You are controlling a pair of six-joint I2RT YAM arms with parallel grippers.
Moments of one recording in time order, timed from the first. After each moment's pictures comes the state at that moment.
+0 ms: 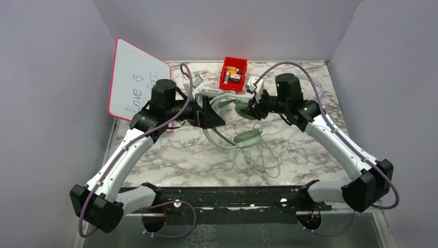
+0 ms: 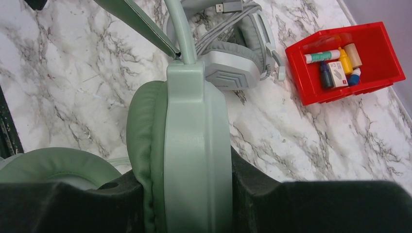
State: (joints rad) left arm -0.44 1.11 1.12 -0.43 0.76 -0.50; right arm 0.52 1.29 1.21 -0.44 -0.47 -0.46
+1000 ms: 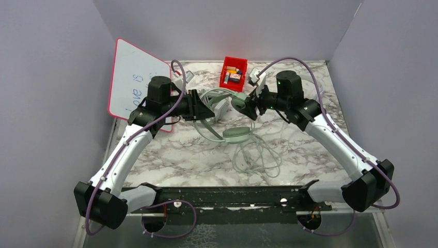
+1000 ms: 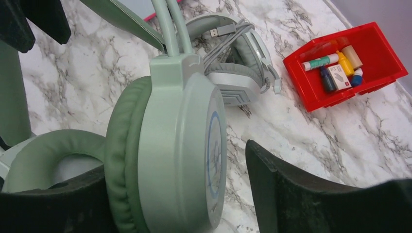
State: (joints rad) left arm -0.37 1.16 1.13 -0.45 0.71 -0.55; right arm 0.52 1.30 1.23 -0.39 -0.44 -0.32
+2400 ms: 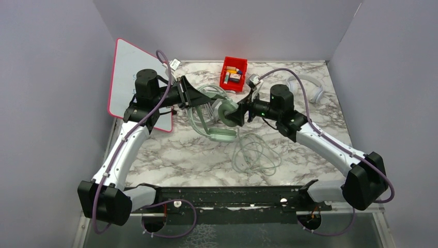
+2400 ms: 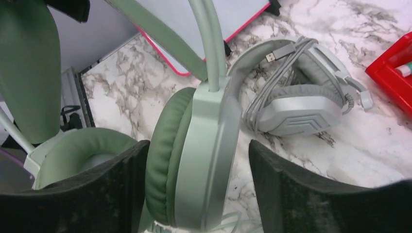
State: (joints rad) left arm -0.22 1.18 1.13 -0.17 0.91 -0.84; right arm 0.58 1.31 0.98 0.07 -0.52 0.14
